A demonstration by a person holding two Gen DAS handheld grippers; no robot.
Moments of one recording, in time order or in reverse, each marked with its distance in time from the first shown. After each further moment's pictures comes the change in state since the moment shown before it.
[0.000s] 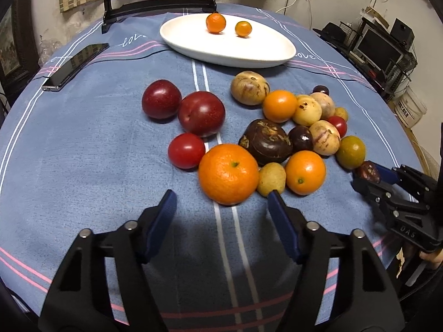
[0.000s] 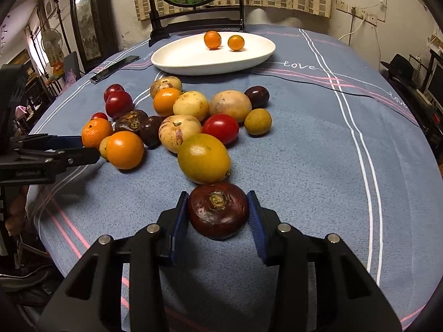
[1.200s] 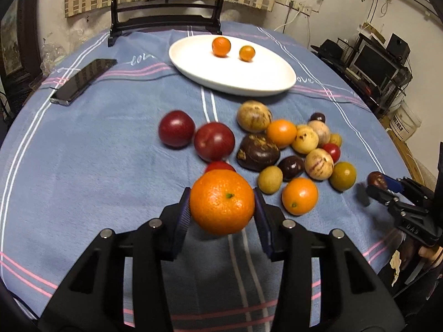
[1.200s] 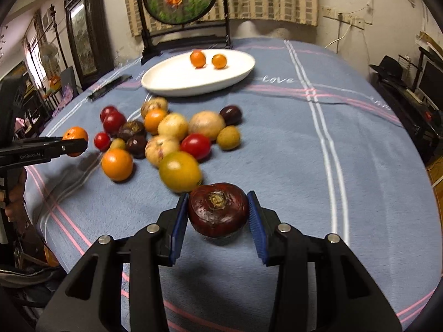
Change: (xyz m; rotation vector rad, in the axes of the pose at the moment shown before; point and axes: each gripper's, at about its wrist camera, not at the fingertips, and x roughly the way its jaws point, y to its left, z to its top) left arm -0.027 0.014 0.015 -0.013 -0.088 -0.015; right arm -0.033 -0.026 0.001 0.045 -0.080 -0.021
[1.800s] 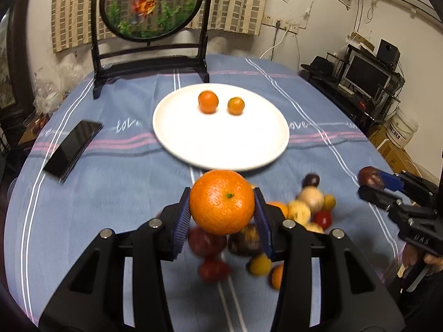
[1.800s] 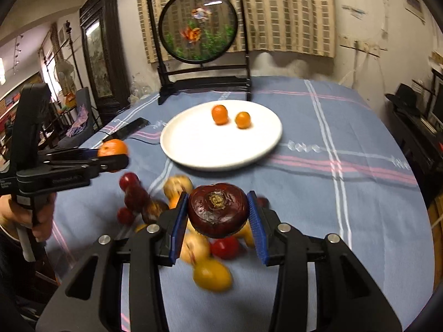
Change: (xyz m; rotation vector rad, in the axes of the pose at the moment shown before) left arm 0.003 -0.015 0.091 0.079 -0.119 -0.010; right arm 0.009 0.027 0.099 -0.044 -0.117 0.090
